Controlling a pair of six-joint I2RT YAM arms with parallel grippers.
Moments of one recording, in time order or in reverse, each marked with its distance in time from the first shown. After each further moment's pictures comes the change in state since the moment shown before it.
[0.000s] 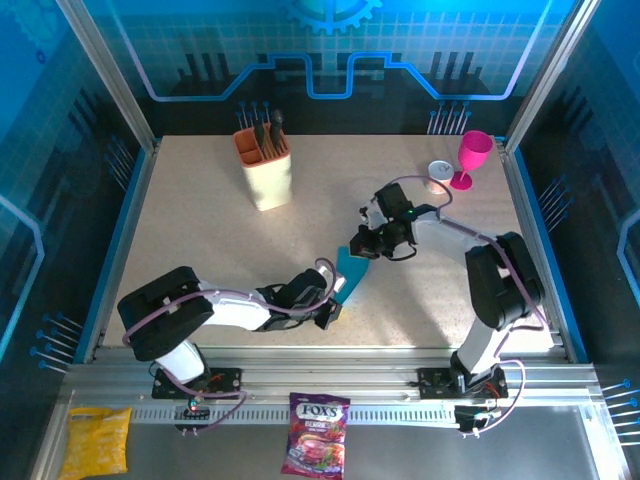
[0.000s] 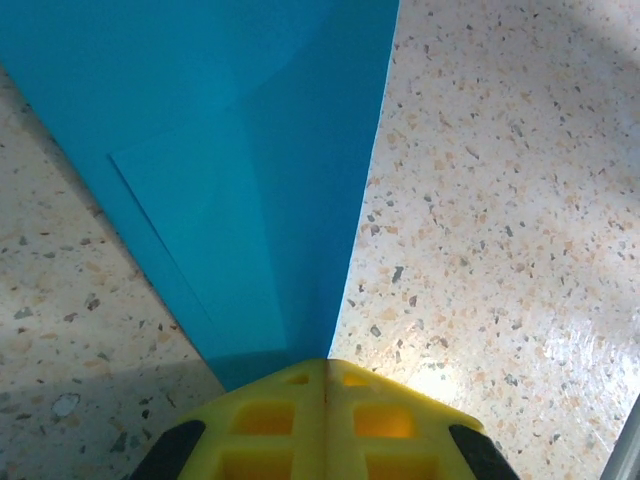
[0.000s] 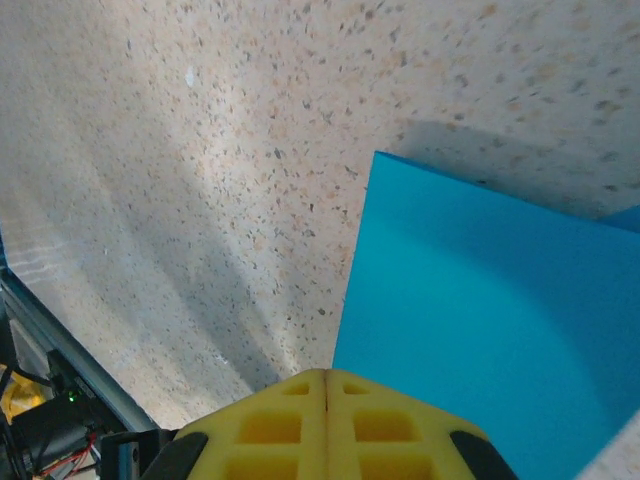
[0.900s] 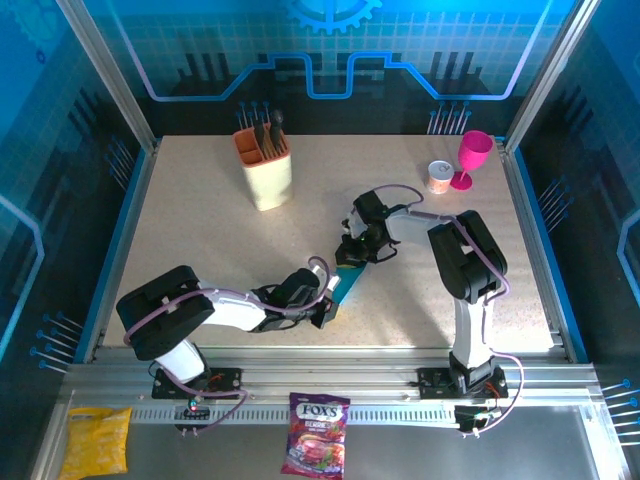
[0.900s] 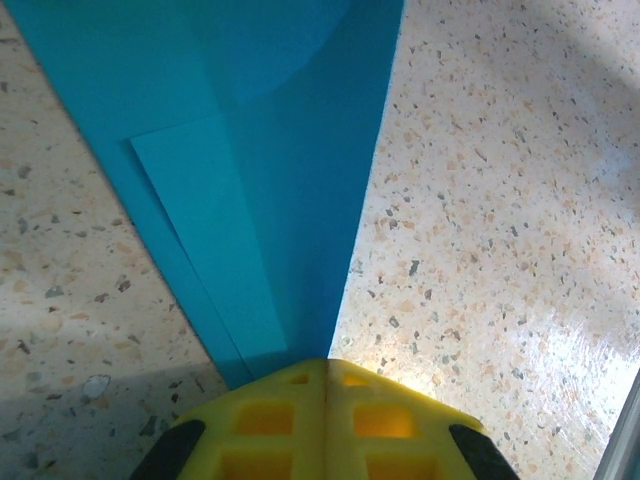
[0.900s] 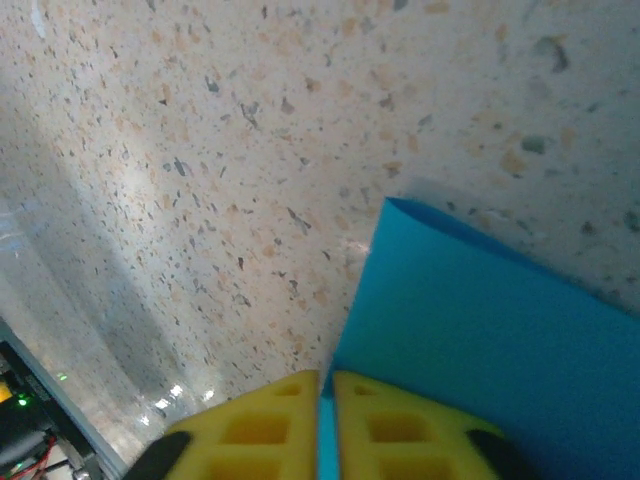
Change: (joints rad) left arm 0.035 0.000 -0.058 0.089 0.045 -0.027; right arm 0.044 0.248 0.117 -0.009 -0.028 -0.013
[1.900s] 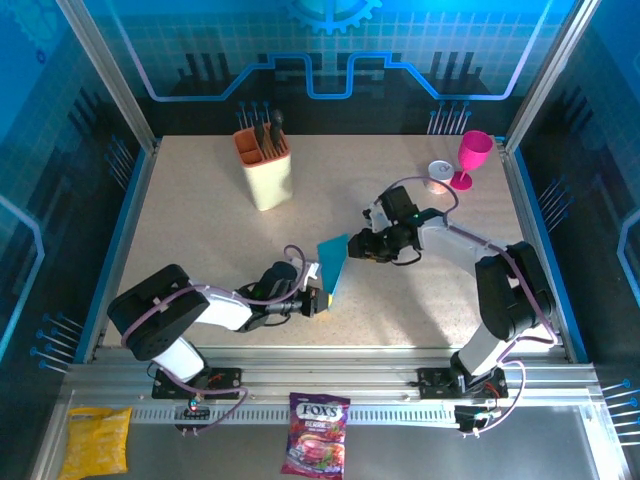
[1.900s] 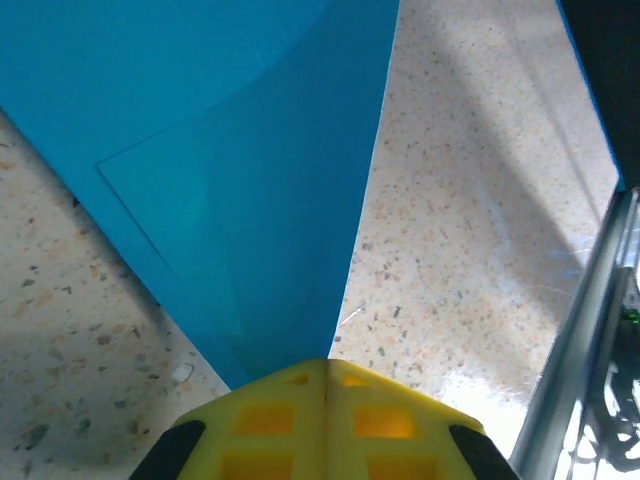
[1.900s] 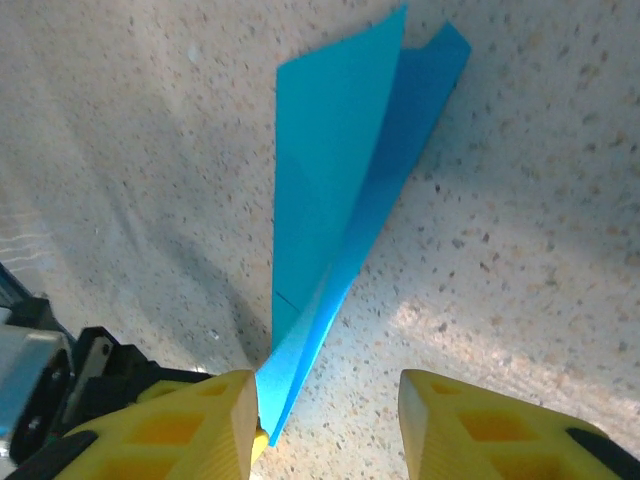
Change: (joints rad) left arm 0.145 -0.029 -0.116 0.240 0.178 -0.208; right arm -0.043 -0.346 -0.186 -0.003 0.063 -0.008
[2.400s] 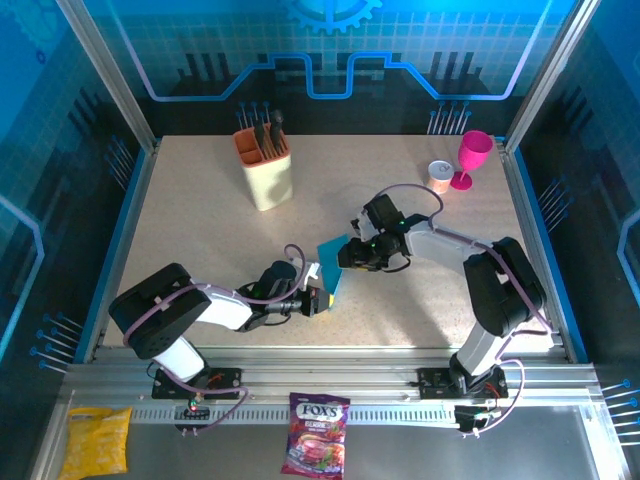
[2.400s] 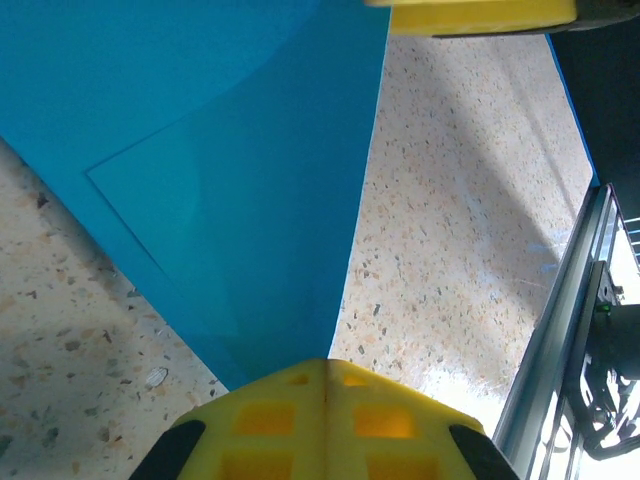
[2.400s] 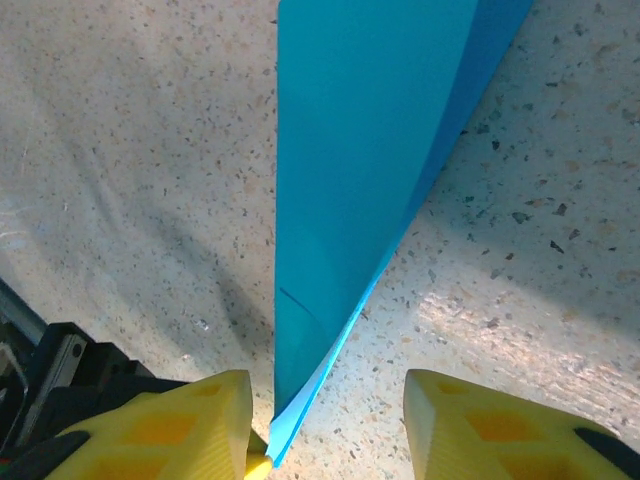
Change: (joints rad) left arm 0.005 0.011 0.000 0.019 0.035 -0.005; right arm 0.079 0.056 0.003 0.022 0.032 0.047
